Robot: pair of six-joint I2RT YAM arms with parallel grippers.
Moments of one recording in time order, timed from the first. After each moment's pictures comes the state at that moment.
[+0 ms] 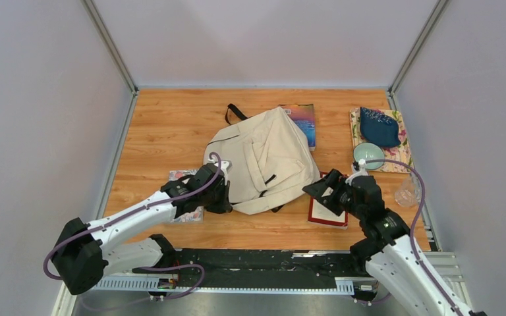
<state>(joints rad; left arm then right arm) -0.78 1.07 0.64 -0.51 0.04 -0.56 0.43 0.56 0.47 -0.47 -0.15 0.97</state>
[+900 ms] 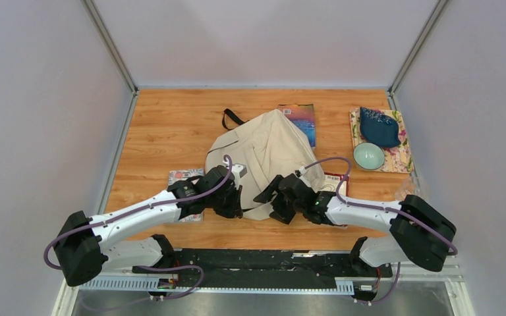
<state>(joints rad) -0.92 1.12 0.71 -0.50 0.11 -0.57 0.95 1.30 0.55 -0.02 0.05 1.51</state>
